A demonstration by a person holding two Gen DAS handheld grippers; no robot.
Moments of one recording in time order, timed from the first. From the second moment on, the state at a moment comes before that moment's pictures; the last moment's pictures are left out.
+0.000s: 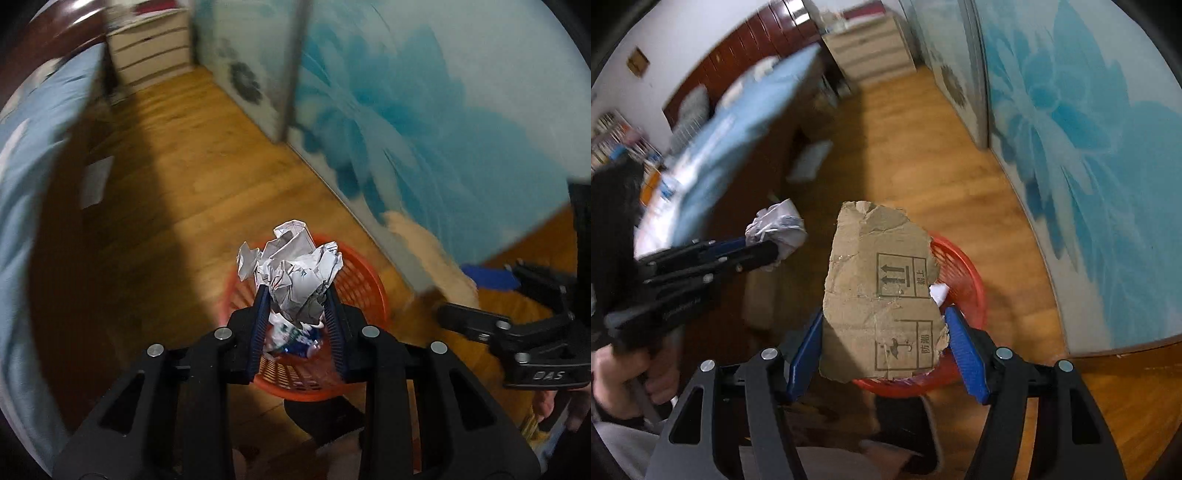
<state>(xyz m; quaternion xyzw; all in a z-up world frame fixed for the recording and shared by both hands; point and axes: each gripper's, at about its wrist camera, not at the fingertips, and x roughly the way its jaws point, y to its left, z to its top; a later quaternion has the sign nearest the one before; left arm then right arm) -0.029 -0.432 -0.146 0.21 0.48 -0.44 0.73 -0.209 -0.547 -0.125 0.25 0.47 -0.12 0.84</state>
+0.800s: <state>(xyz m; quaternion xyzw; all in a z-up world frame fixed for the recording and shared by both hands) -0.019 -0.437 -0.176 0.21 0.51 -0.40 0.73 -0.175 -0.558 -0.172 0.27 0.48 -0.10 0.82</state>
